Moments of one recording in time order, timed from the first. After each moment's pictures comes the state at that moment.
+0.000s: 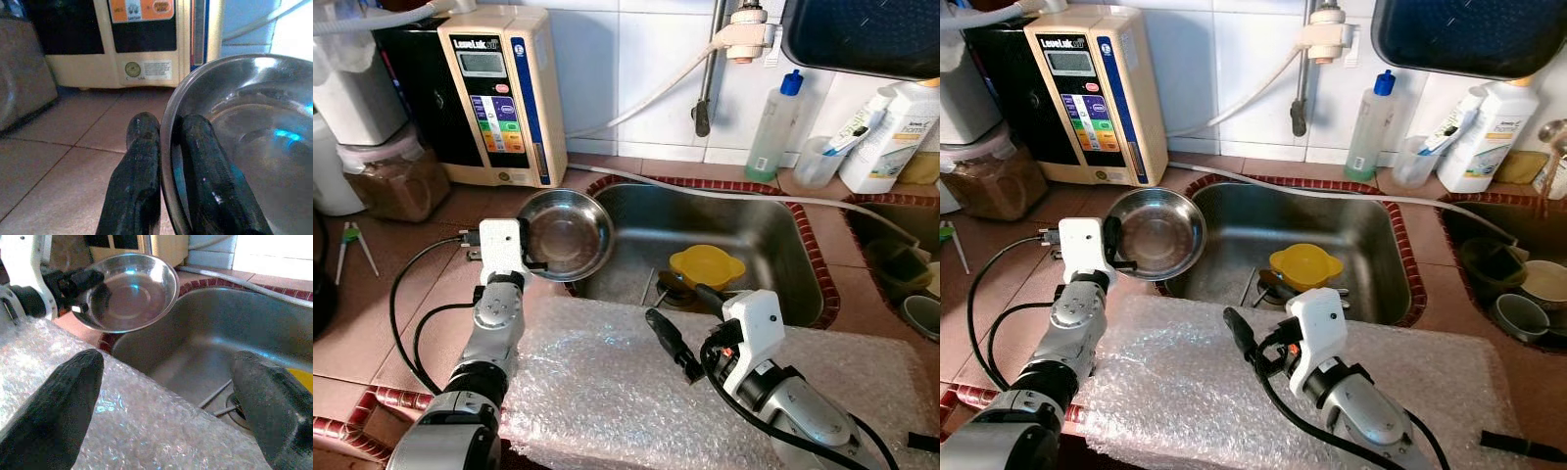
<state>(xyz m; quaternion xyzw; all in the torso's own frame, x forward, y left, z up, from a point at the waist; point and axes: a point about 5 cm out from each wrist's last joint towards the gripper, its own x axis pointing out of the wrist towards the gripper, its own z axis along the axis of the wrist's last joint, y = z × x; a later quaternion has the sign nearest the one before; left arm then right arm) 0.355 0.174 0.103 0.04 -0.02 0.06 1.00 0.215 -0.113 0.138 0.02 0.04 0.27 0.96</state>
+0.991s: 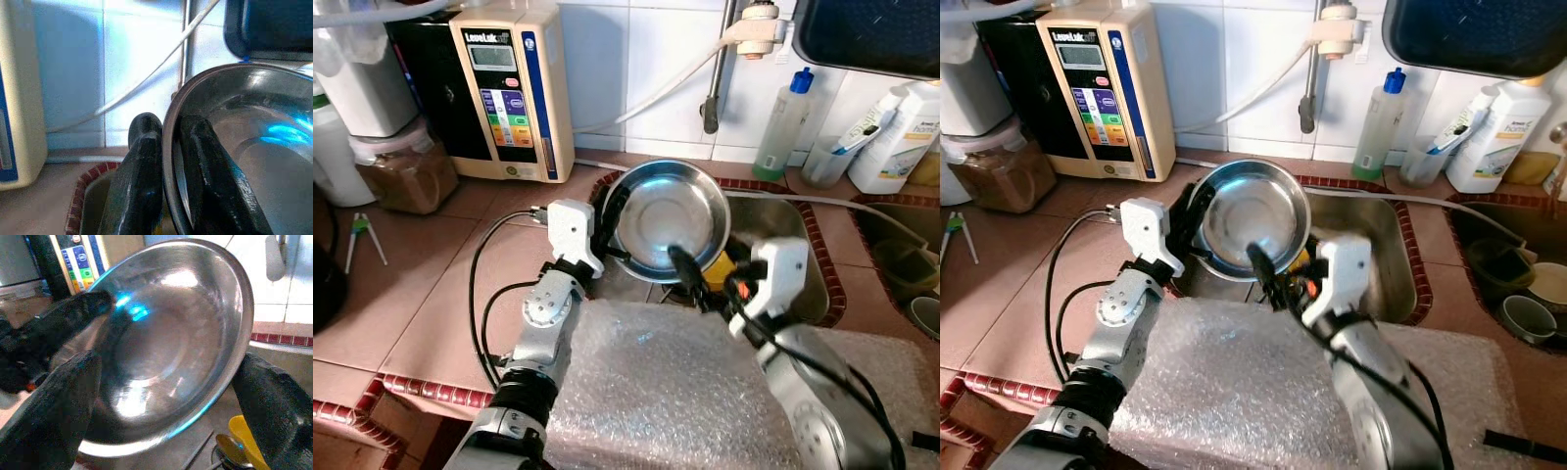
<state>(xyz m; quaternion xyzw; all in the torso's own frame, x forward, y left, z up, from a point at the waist) 0.340 0.076 0.153 -0.04 -0.17 -0.22 0.96 0.265 -0.123 0.163 0.09 -0.03 0.22 0.97</state>
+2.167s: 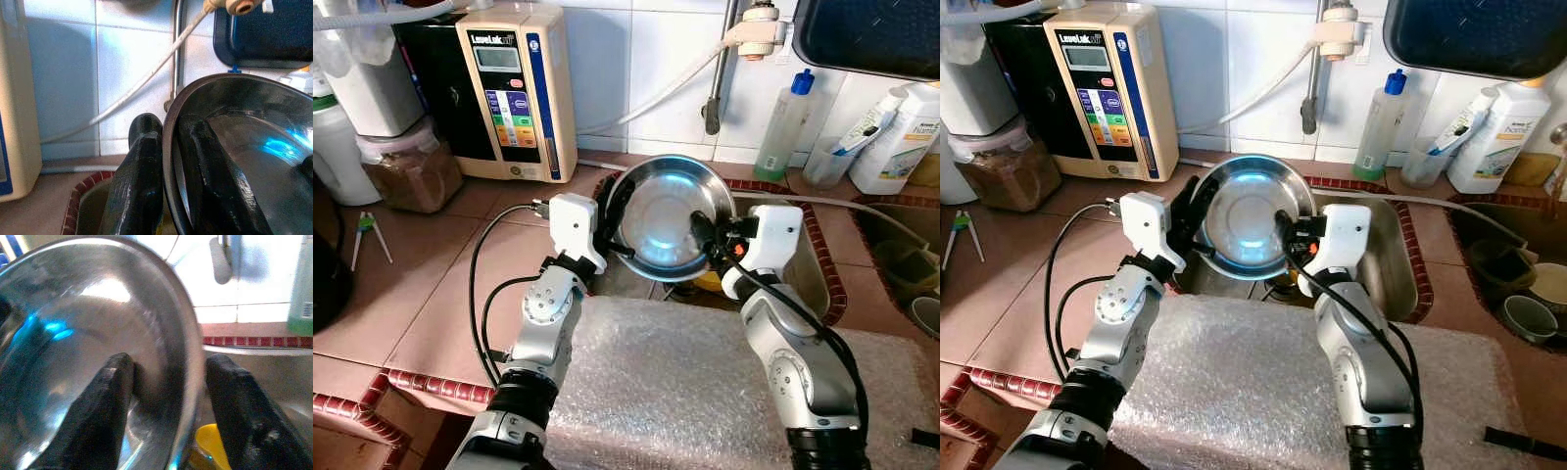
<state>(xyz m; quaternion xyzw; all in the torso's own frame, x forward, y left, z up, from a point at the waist) 0.336 0.071 0.158 -0.04 -0.18 -0.23 0.96 0.307 -0.130 0.168 0.10 -0.02 0.09 0.99</state>
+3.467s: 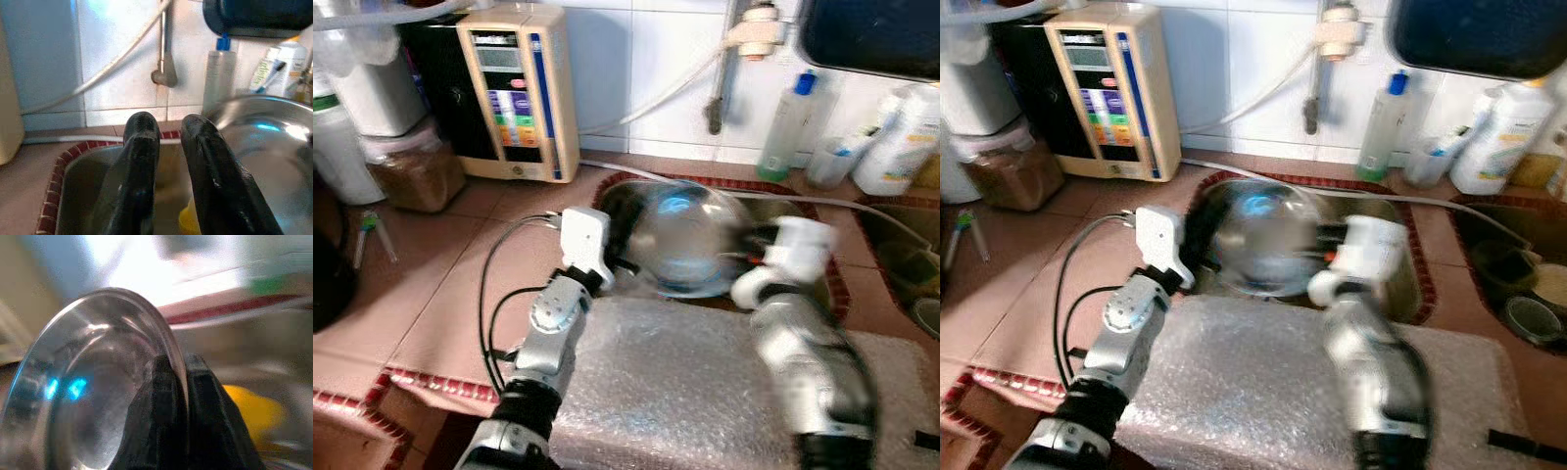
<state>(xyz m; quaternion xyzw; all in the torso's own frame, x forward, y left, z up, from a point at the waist) 0.330 0.061 0.142 -0.04 -0.12 -0.27 0.95 0.305 -0.173 0.147 0.16 0.03 -0.03 0.99</state>
